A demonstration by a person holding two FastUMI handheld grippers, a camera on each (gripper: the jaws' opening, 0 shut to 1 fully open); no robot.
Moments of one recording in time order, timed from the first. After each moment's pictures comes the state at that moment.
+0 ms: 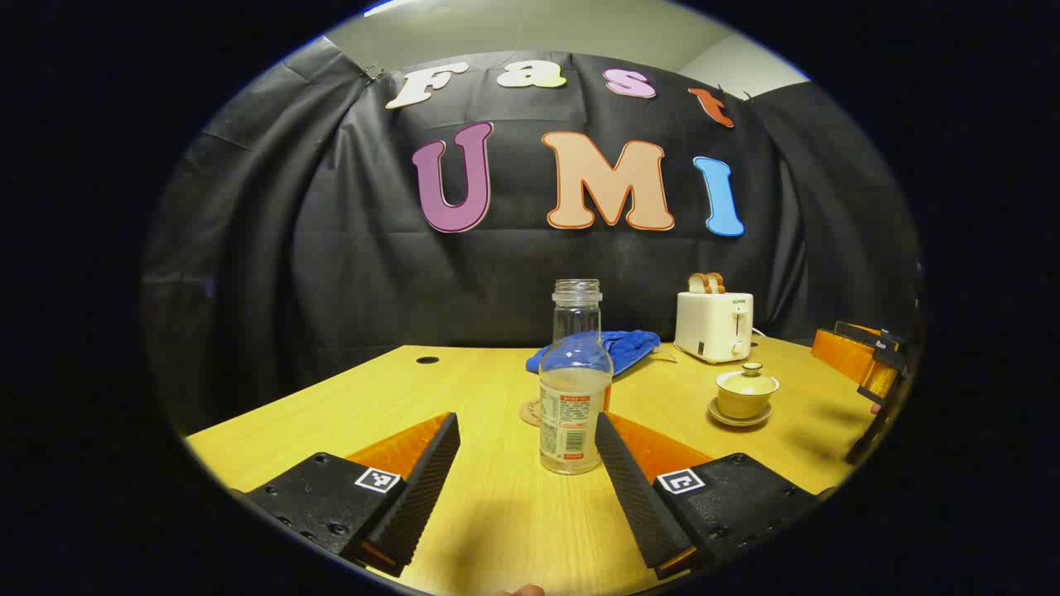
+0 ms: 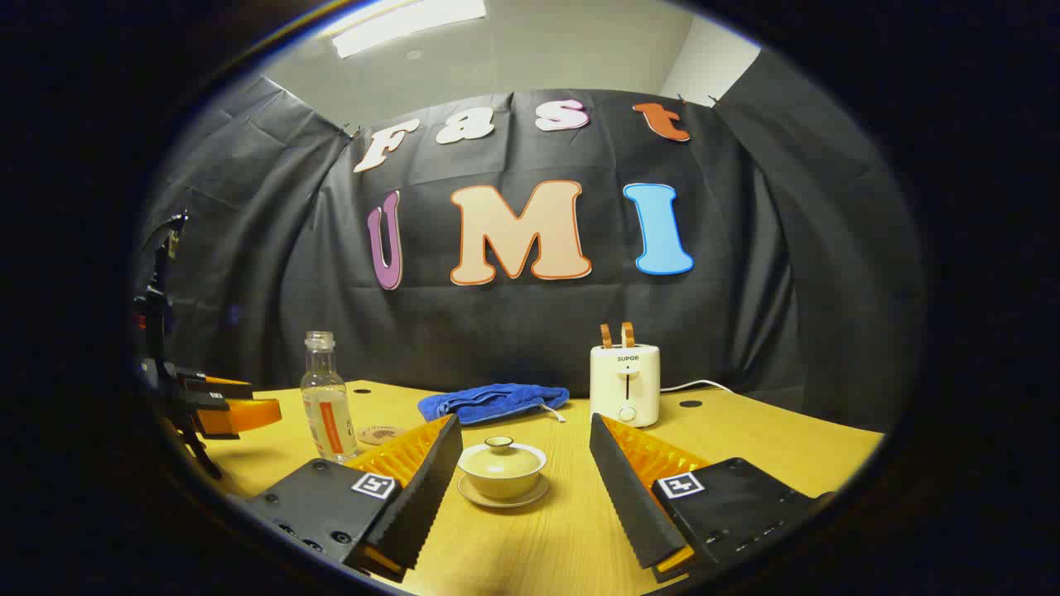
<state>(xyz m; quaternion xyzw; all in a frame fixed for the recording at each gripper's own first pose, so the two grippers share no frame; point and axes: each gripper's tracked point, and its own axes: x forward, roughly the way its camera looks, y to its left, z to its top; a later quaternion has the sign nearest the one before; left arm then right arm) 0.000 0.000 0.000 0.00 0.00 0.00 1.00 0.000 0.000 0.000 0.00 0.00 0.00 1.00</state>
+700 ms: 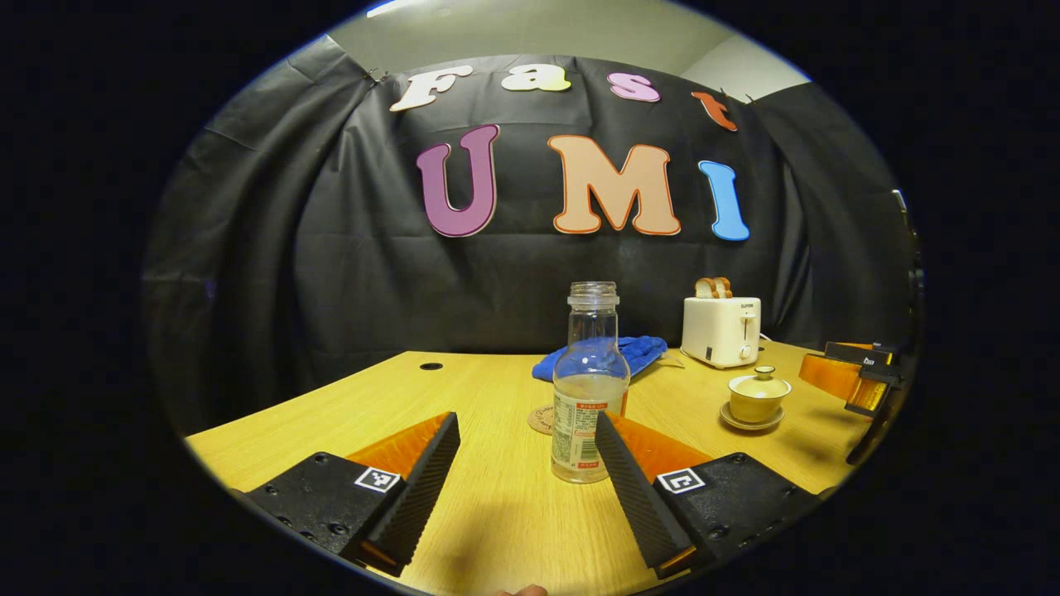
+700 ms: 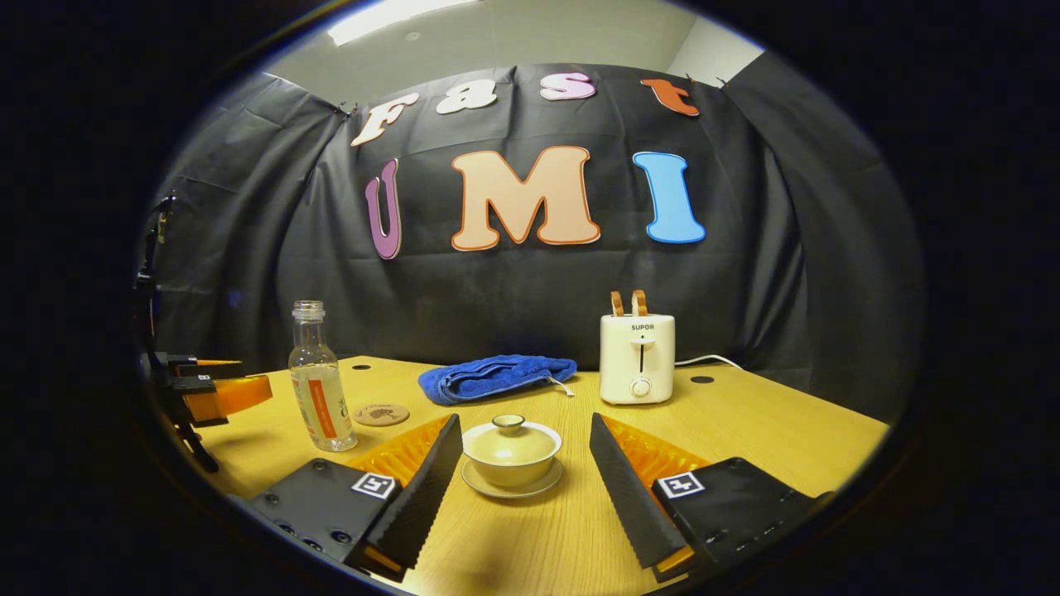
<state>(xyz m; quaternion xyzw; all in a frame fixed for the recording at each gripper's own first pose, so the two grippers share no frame) 0.008 0.007 0.002 -0.01 -0.02 0.01 1.00 0.013 0.006 -0.025 0.00 0.05 0.00 1.00</state>
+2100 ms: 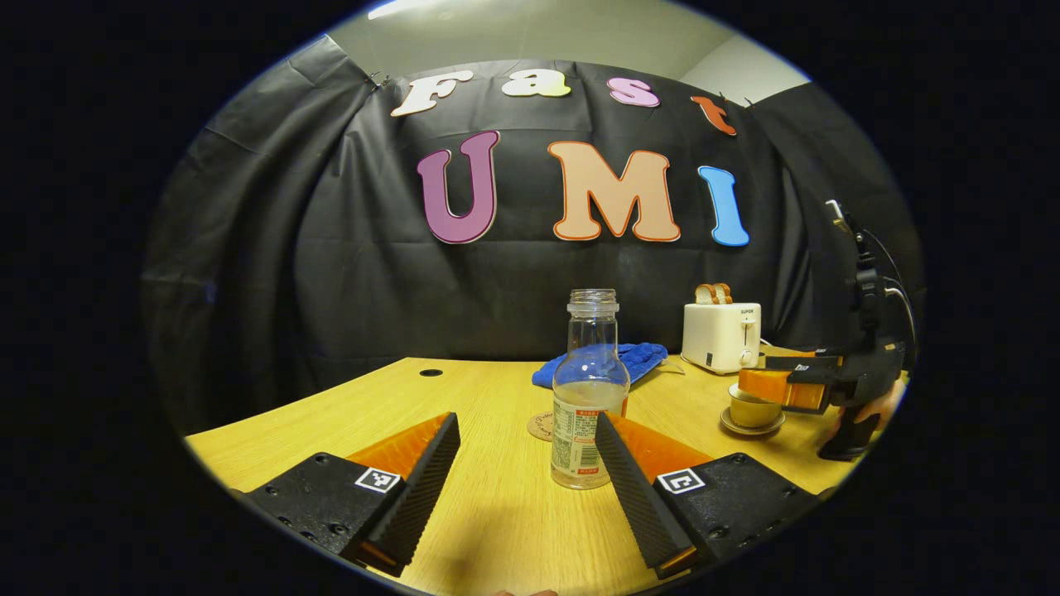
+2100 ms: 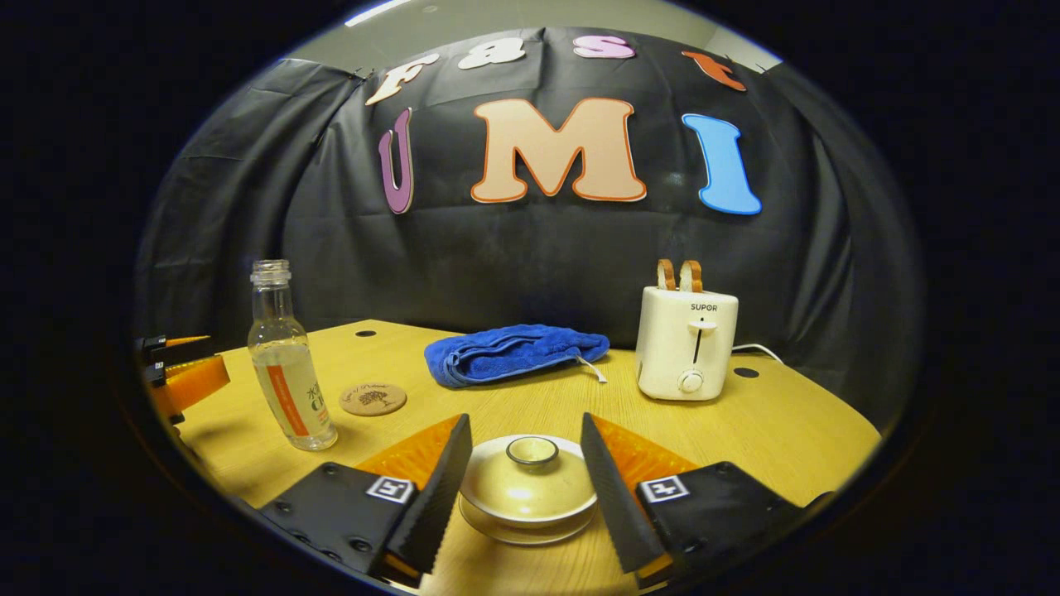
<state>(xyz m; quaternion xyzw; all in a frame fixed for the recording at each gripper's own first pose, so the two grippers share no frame) 0.010 0.006 0.002 0.00 -0.03 0.00 1.00 0.097 0.025 -0.057 -0.02 0.12 0.04 0.99</state>
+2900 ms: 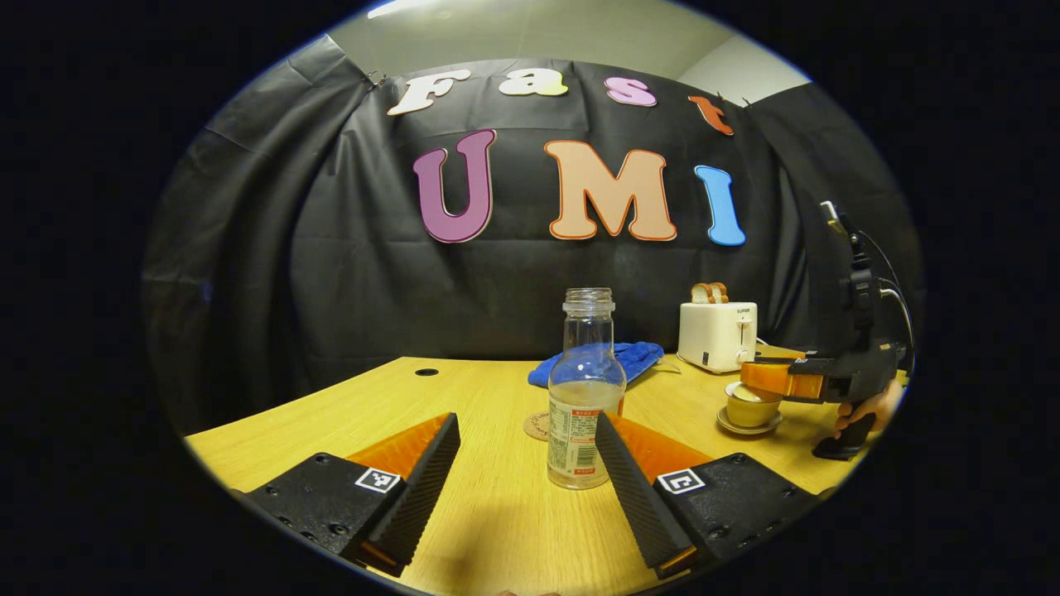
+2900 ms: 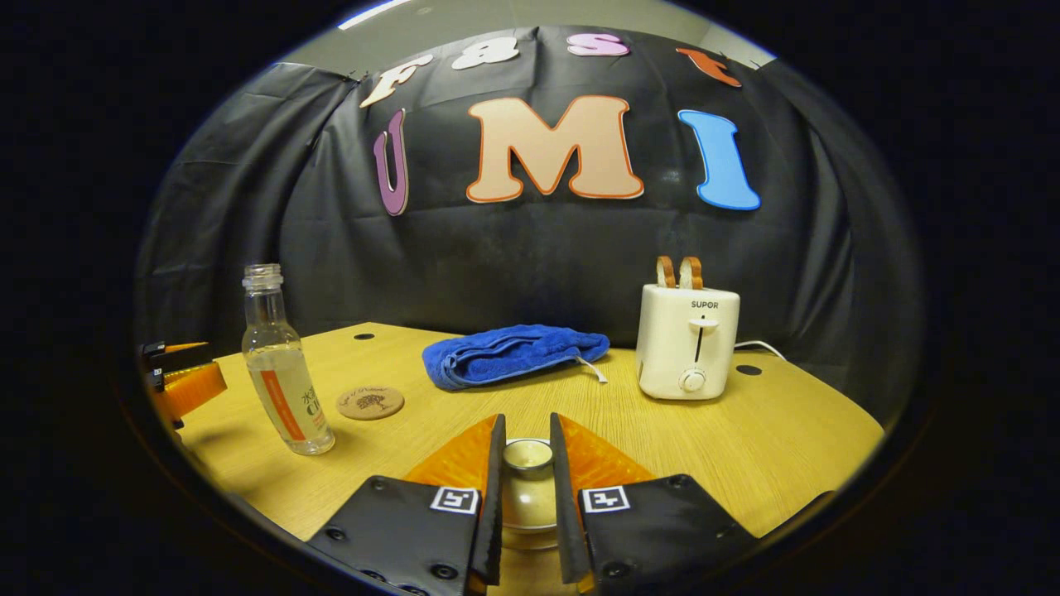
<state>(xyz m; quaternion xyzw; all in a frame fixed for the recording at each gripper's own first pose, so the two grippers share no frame) 0.013 0.003 0.000 0.00 -0.03 0.00 1.00 0.098 0.025 -0.052 -0.02 0.11 0.04 0.99</state>
